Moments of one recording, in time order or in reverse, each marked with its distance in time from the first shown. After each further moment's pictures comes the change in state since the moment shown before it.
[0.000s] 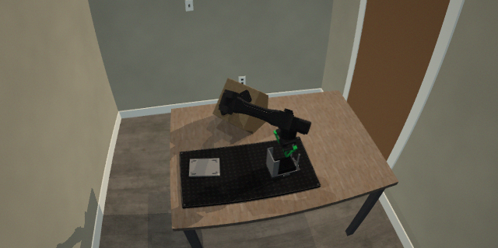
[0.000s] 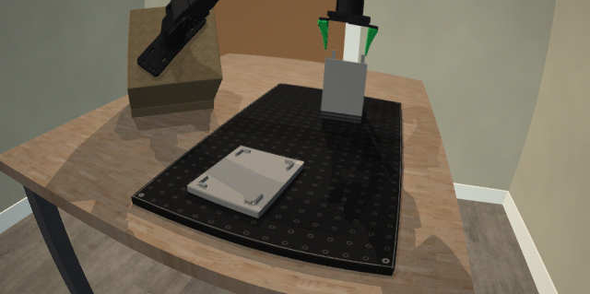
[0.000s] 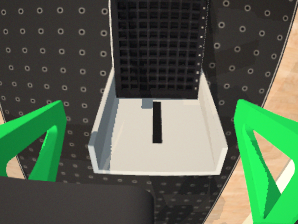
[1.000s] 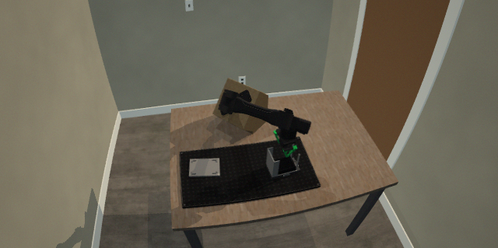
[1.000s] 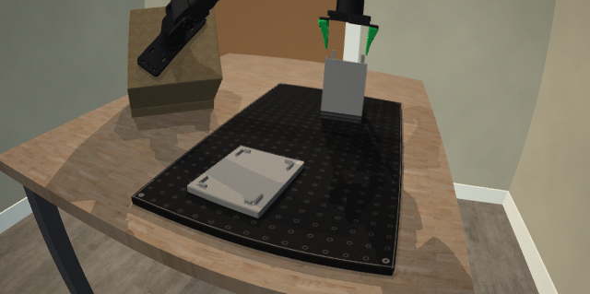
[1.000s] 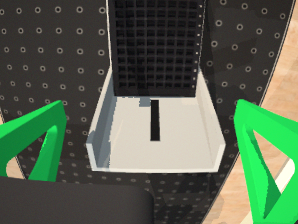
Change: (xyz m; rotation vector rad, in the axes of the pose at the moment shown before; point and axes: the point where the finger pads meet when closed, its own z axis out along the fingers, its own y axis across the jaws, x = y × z) arm 0.001 -0.001 -0.002 0.008 0.001 0.002
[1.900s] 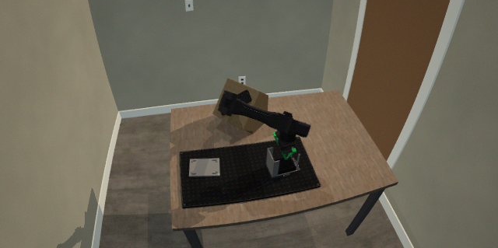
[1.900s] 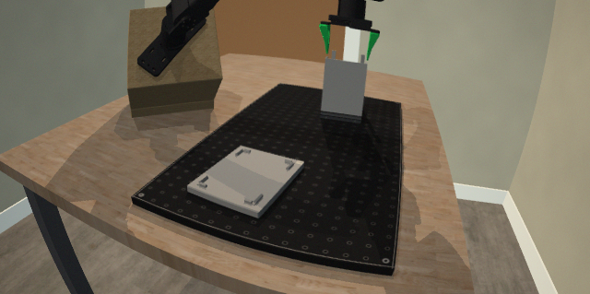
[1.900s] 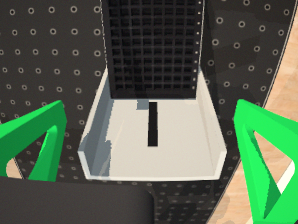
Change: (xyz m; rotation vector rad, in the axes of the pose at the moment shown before) arm 0.004 -0.004 0.011 -0.007 0.005 0.020
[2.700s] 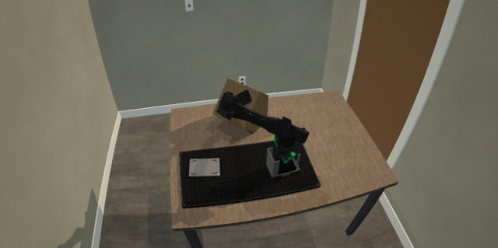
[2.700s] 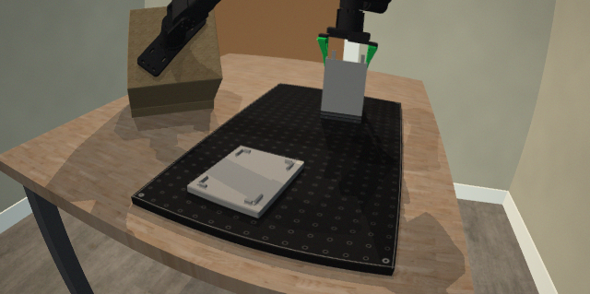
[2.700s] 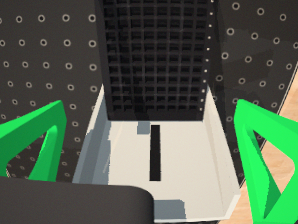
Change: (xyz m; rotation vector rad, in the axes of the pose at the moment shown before) arm -0.001 0.002 0.033 -0.001 -0.001 -0.005
